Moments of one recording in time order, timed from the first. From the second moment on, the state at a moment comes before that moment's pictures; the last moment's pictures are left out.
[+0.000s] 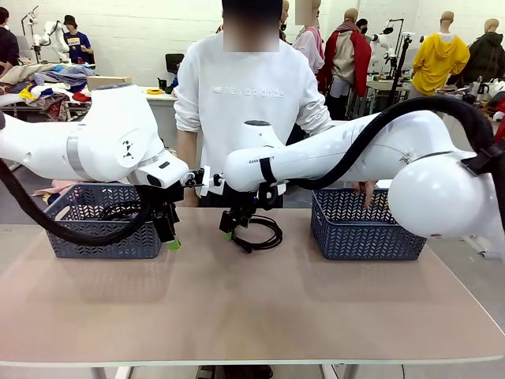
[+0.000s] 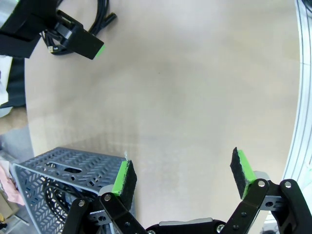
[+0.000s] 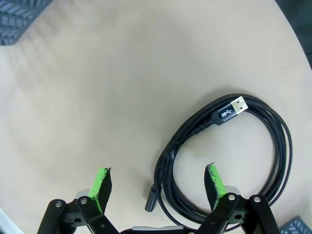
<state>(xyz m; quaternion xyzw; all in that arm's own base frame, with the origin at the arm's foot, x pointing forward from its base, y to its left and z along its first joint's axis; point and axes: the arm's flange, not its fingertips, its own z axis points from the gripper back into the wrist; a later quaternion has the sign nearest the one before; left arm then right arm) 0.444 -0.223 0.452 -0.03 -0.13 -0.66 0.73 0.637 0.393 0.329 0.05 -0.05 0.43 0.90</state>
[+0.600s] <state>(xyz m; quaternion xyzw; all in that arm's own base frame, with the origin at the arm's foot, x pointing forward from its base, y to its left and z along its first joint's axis) 0.444 -0.223 0.452 -0.03 -0.13 -0.66 0.73 0.646 0.385 0.308 0.03 -0.03 0.42 0.91</state>
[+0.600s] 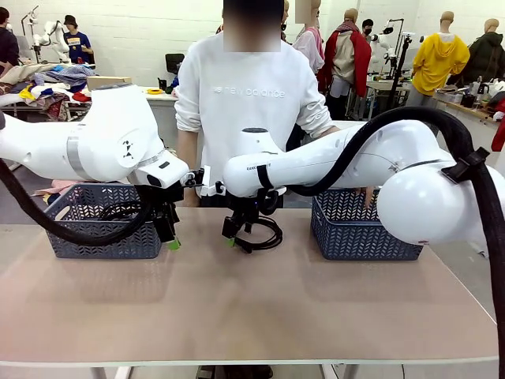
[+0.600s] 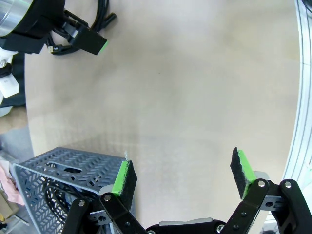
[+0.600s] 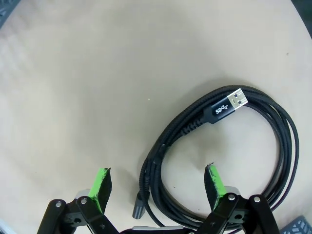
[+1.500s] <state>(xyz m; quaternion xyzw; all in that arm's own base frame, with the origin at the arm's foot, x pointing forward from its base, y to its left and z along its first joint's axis) 0.444 -0.223 0.452 -0.03 -0.13 -0.66 0.73 0.648 0.395 0.304 0.02 -0.03 0.42 0.91</state>
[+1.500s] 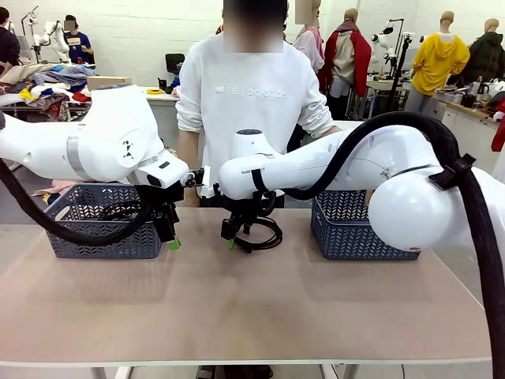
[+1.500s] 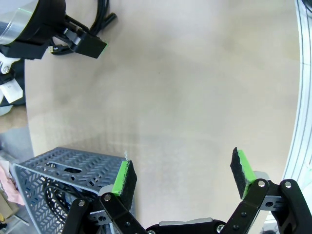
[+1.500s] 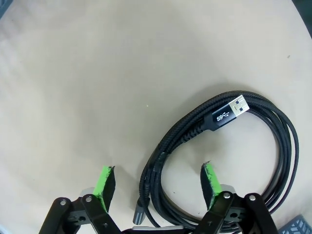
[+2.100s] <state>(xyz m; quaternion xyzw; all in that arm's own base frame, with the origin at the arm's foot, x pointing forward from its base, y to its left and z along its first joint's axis) 0.444 -0.223 0.452 -0.03 -0.13 -0.66 0.73 0.649 0.399 0.310 0.01 -0.04 0.42 0.91</state>
